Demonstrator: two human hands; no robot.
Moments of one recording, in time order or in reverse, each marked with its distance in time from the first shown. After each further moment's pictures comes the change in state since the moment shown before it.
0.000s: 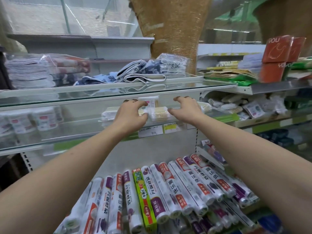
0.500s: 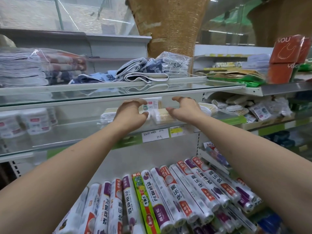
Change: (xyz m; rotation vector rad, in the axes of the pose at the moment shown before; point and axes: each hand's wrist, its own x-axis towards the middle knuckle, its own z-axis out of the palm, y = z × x) left_hand 0.035 -0.036 0.011 -0.025 -0.060 -0.057; right_hand 0.027 -0.017 0.018 0.025 -0.026 0.012
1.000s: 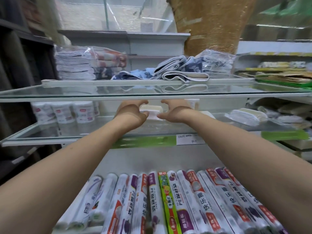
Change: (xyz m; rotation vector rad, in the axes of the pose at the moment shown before) left_hand -0.019 -0.073 -0.054 0.121 0.046 -0.297; right_hand 0.031 -0.121 0.064 -0.154 -0.212 -0.303
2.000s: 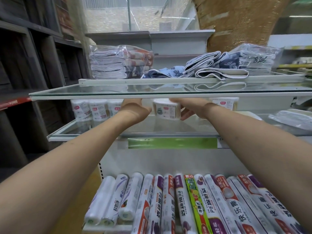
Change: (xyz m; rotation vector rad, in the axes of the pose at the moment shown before) left_hand 0.003 -0.067 -0.052 0.009 -0.025 -0.268; right_hand 0.040 -0.053 0.022 0.773 -0.268 0.006
